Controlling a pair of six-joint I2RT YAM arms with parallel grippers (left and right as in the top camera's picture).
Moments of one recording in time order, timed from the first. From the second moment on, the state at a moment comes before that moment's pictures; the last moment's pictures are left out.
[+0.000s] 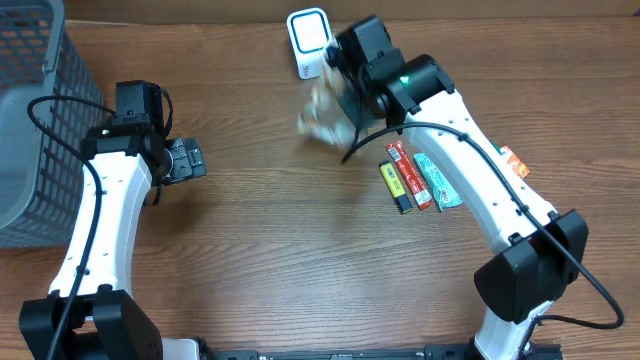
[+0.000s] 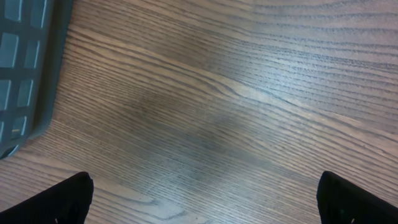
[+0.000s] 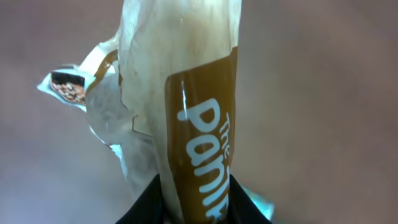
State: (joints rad) left arm 0.09 1.58 1.27 -0.97 -0.17 -0.24; right arm 0.50 1.93 1.89 -1.13 0.18 -0.18
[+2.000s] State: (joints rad) left arm 0.09 1.58 1.27 -0.97 -0.17 -0.24; right arm 0.40 1.93 1.74 -1.26 0.06 -0.16
